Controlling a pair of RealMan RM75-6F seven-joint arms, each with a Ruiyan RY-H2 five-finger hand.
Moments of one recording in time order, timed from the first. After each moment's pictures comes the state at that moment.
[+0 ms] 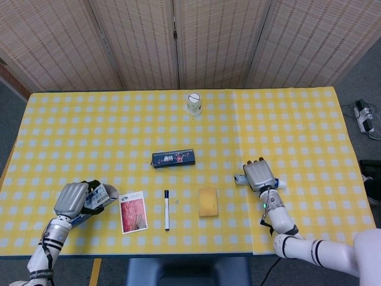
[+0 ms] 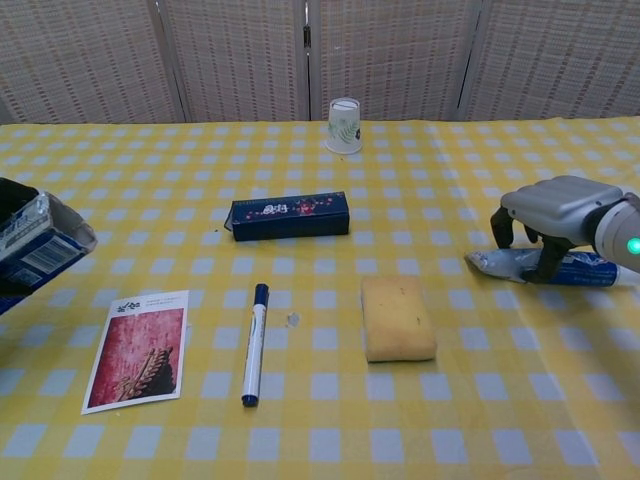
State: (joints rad) left arm -0.40 -1.27 -0.08 -1.73 1.20 1.15 0.23; right arm 0.74 -1.56 0.09 -1.42 -0.75 0.97 -0.81
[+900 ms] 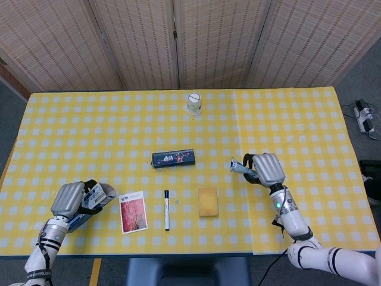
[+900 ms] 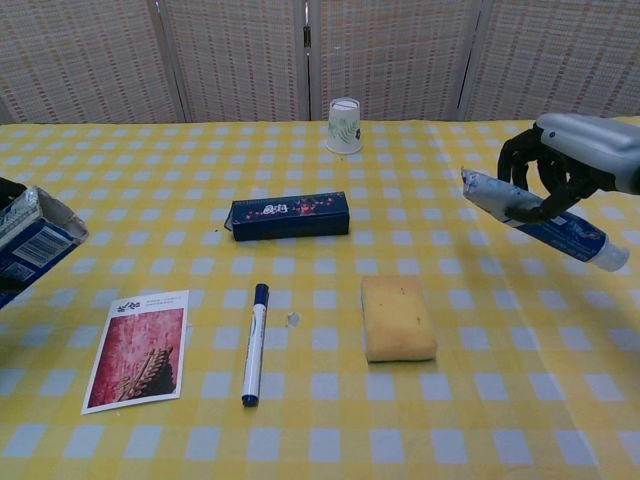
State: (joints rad) left arm -0.40 -1.24 -0.10 -1.79 1.13 1.13 0.20; right arm 0.62 -1.49 0.12 -1.44 -1.14 1.14 -0.15
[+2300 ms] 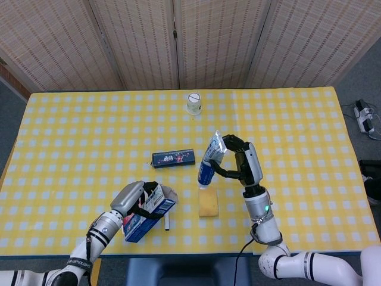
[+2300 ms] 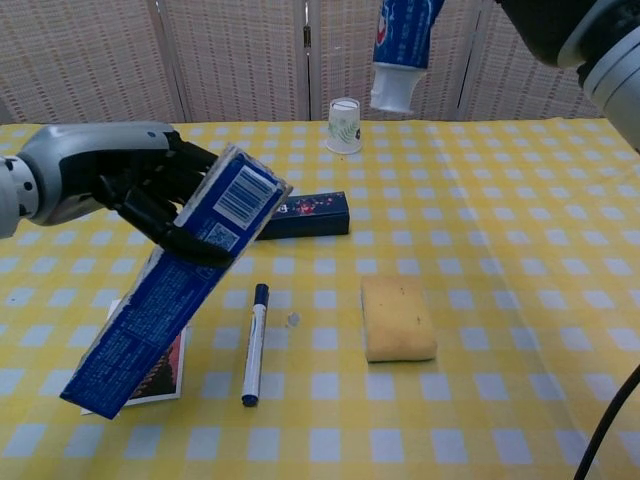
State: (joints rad) left arm -0.67 -1.34 -0.24 -2.10 0.81 0.98 0.18; right arm 0.60 -1.66 0.37 -1.66 -1.44 1.38 0.87
